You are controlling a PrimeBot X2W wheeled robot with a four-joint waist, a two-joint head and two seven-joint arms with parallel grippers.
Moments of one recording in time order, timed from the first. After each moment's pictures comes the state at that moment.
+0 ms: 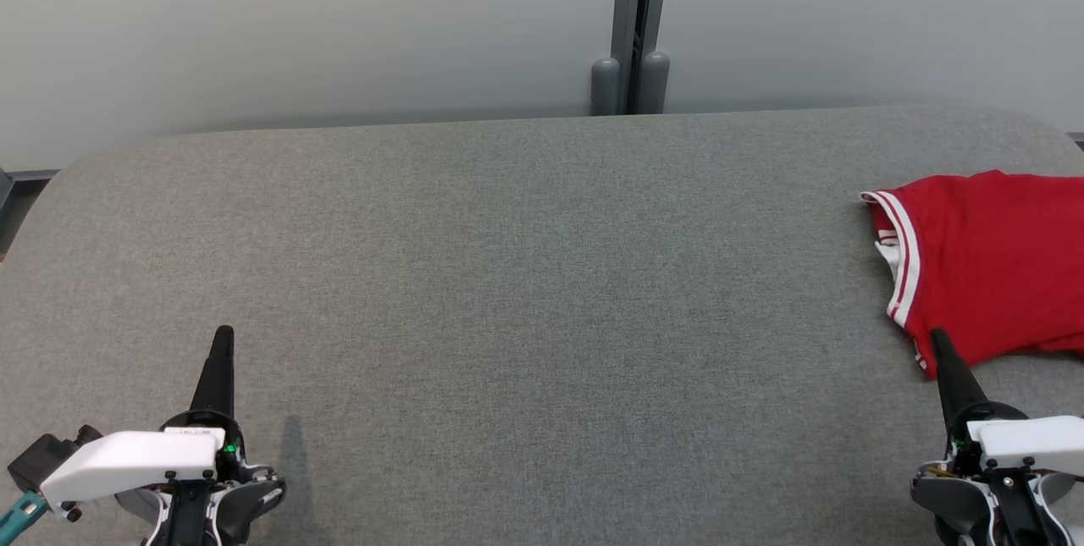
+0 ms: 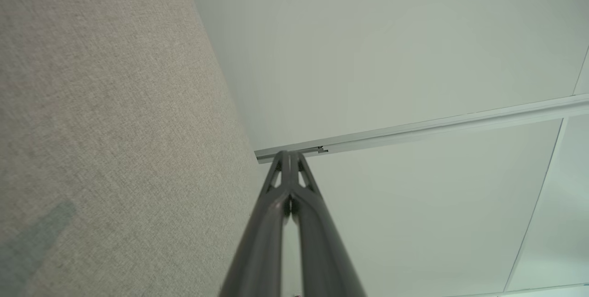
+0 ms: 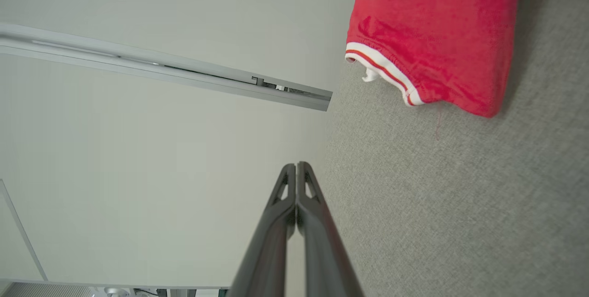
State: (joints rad) left arm -0.09 0.05 0.10 0.20 -1.42 -0.02 0.06; right arm -0.13 -0.05 -0.12 0.30 1.38 0.13 0.06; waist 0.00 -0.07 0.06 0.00
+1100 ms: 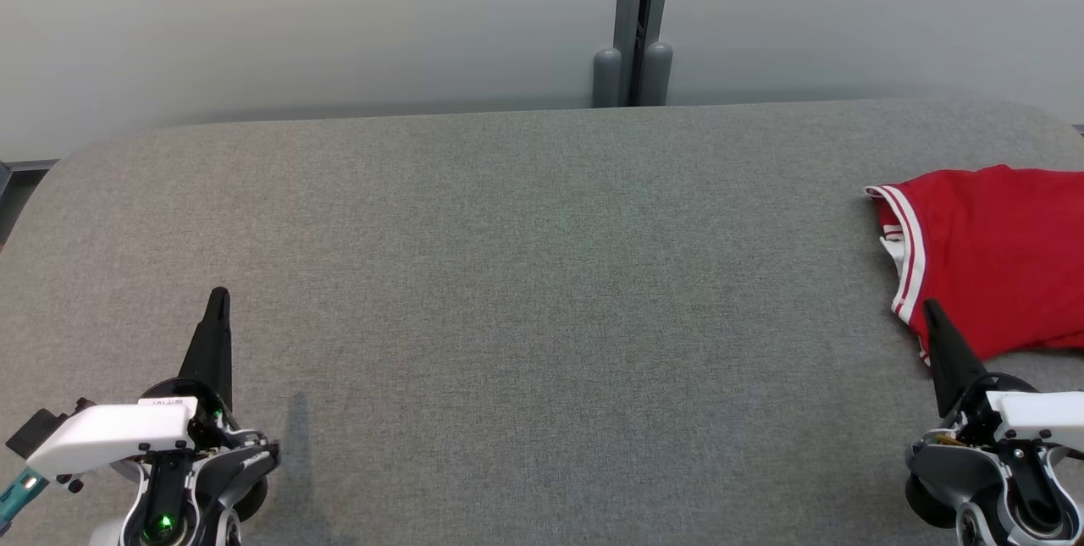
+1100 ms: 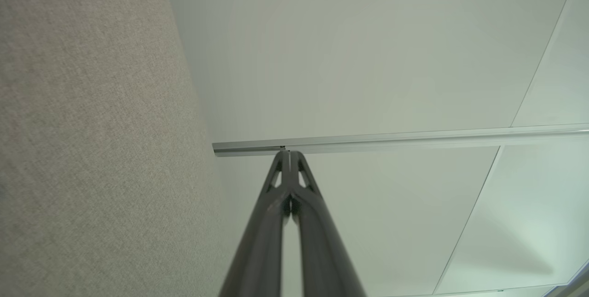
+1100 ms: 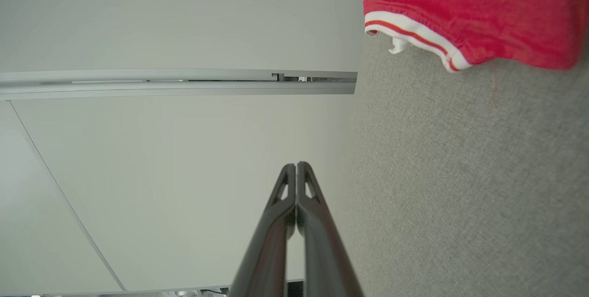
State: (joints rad) left arm -0.15 0.05 0.12 0.20 -1.61 -0.03 0.11; right arm -0.19 -0.06 -0.10 0.32 1.62 0.13 0.10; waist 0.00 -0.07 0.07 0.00
